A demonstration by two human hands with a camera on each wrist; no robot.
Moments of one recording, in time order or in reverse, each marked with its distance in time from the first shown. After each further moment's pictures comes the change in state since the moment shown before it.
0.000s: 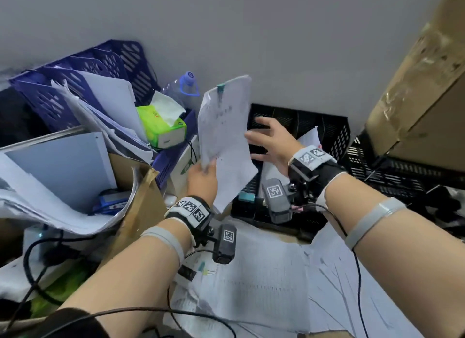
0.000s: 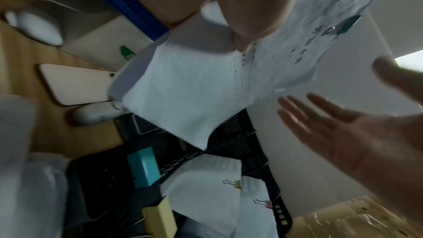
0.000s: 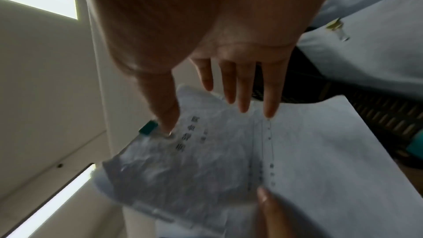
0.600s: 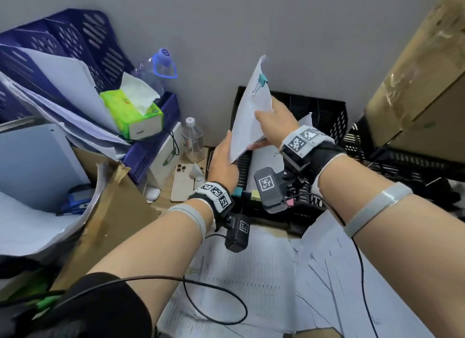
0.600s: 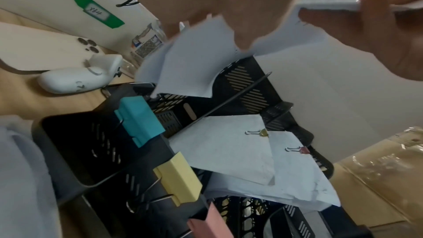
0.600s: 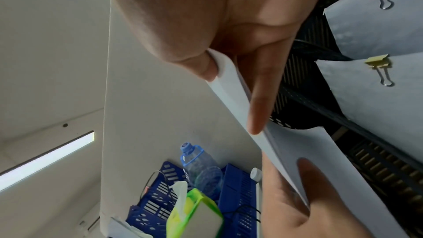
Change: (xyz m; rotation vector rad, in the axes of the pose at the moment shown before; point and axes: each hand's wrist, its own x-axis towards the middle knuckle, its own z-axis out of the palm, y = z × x) left_hand 0.028 -0.034 0.101 0.136 -0.266 0.183; right_hand 0.032 -0.010 -0.030 -0.118 0.130 0.052
